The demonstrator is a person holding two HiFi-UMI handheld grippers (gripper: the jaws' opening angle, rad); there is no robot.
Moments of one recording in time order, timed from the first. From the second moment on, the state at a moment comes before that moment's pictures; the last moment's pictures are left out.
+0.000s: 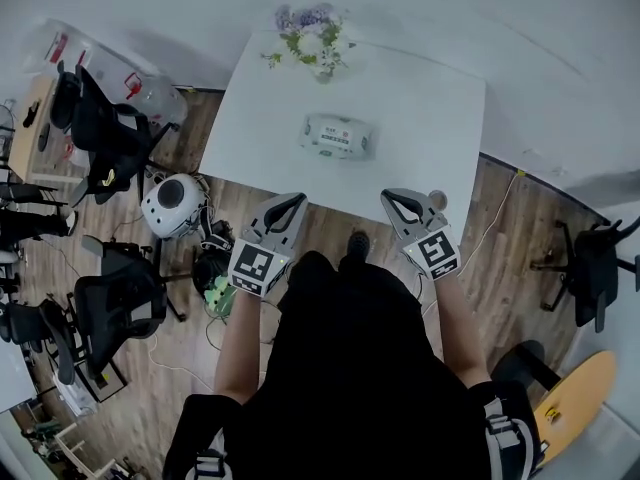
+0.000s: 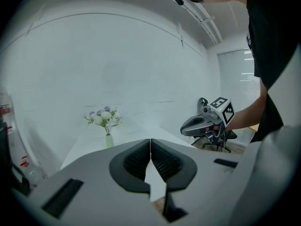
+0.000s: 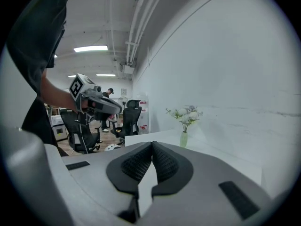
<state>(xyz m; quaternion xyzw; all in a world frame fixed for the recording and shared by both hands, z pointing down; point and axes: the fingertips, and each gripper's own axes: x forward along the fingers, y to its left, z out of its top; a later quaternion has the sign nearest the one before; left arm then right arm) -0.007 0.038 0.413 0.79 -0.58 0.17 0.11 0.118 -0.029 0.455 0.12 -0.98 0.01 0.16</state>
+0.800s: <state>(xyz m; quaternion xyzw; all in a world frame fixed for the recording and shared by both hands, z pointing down) -0.077 -0.028 0.464 0.83 -0.52 0.17 0.13 0.021 -0.074 0.489 0.12 -0.97 0.00 0.23</state>
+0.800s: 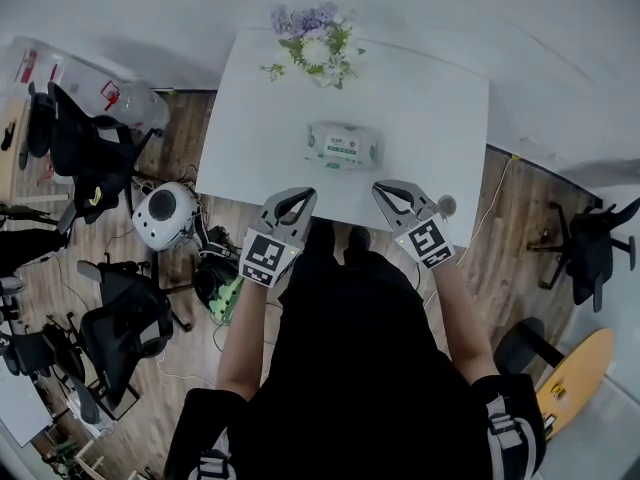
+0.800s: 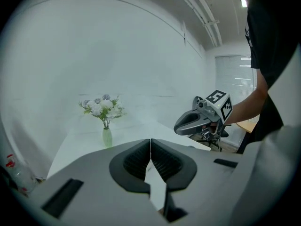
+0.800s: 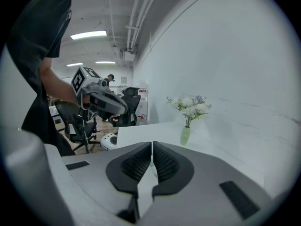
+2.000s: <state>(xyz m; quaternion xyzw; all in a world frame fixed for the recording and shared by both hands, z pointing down) -0.131 -0.134 0.614 0.87 -0.39 0.21 0.20 -0.067 -0.158 0.635 0.16 -0.92 -0.04 0.36</state>
